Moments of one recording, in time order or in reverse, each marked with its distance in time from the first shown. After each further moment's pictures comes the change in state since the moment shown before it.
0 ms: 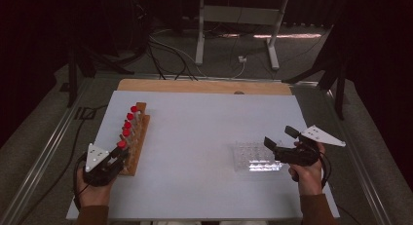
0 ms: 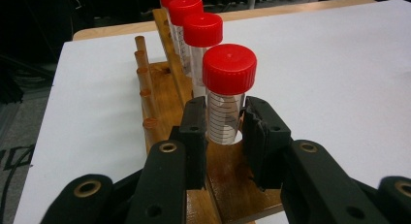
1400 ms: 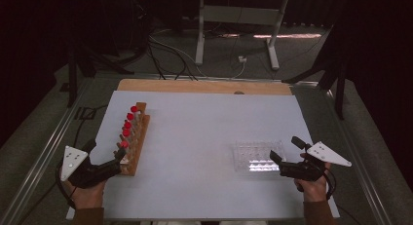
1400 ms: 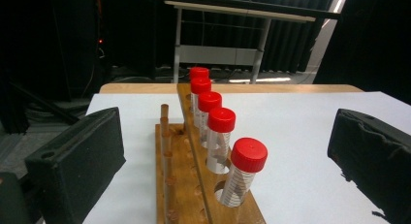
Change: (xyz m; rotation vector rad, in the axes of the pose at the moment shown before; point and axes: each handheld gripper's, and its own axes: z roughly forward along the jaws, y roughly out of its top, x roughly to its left) left arm 0.006 0.014 -0.030 -0.257 0.038 -0.125; right arm -0.007 -0.038 -0.022 -0.068 -0.015 -0.085
